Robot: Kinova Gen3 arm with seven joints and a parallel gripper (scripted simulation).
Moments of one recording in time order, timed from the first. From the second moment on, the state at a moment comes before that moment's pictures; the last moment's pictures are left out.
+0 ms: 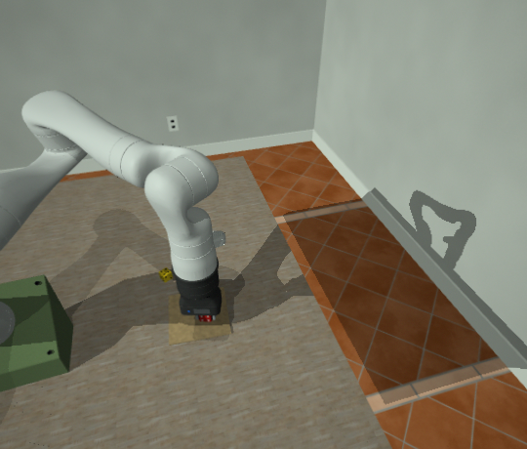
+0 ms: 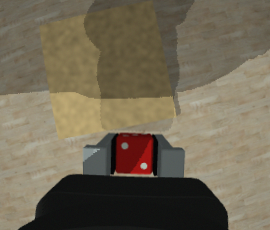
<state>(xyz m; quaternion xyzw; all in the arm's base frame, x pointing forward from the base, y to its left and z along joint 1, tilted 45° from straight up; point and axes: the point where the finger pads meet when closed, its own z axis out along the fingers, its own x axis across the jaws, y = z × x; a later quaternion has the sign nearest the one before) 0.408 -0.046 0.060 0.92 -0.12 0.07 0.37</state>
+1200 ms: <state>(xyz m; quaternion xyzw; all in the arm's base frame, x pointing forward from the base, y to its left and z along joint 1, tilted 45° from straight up) 0.396 0.002 0.005 0.82 0.43 -0.16 0.35</state>
